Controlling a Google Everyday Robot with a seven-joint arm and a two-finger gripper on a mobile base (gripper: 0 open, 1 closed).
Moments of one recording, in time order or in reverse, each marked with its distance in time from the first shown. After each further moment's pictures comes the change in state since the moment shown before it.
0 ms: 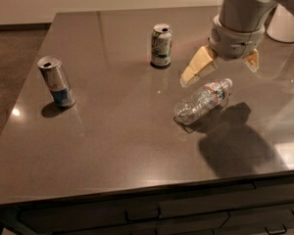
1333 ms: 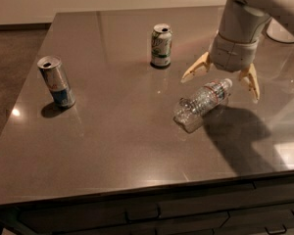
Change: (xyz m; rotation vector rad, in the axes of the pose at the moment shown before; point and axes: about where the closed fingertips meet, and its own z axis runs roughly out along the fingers) arm 0.011 -0.003 0.038 -0.035 0.171 0.688
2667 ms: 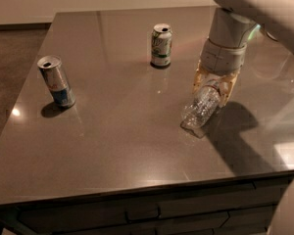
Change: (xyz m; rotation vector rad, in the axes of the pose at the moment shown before) arm -0.003 0.014 0.020 0.013 0.038 0.140
